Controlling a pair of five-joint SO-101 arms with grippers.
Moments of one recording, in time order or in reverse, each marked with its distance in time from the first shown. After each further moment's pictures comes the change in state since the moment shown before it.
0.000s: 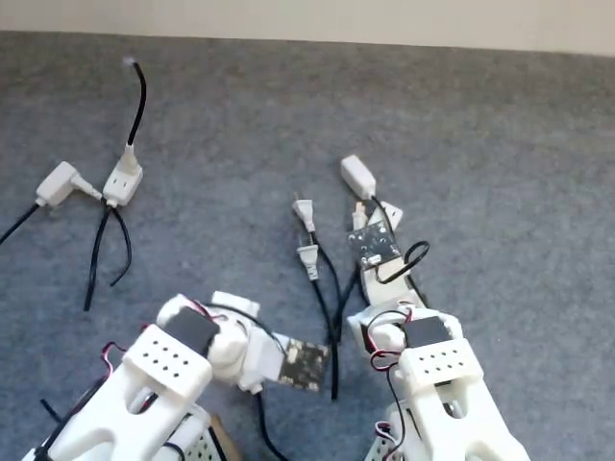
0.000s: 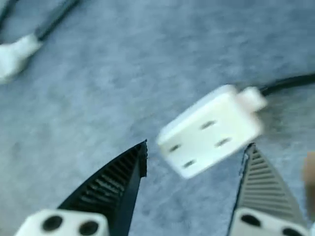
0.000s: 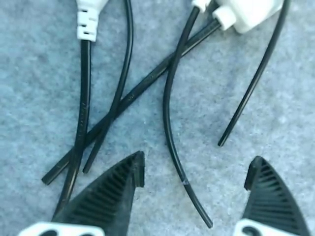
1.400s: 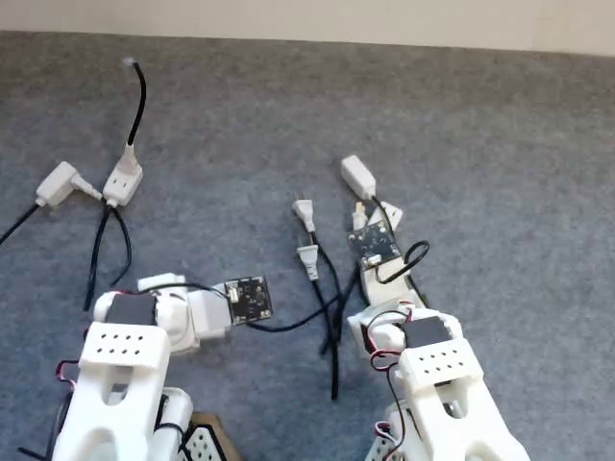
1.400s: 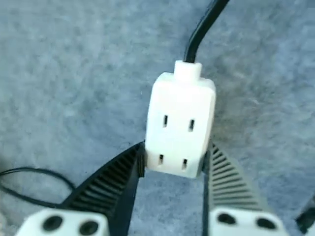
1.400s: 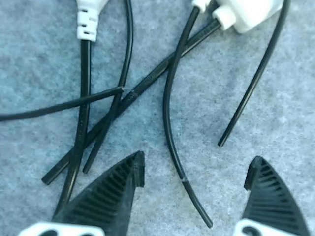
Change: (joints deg) left arm -29.6 0.0 -0.2 0.0 -1.3; right arm 0.0 0.0 0.0 0.0 0.0
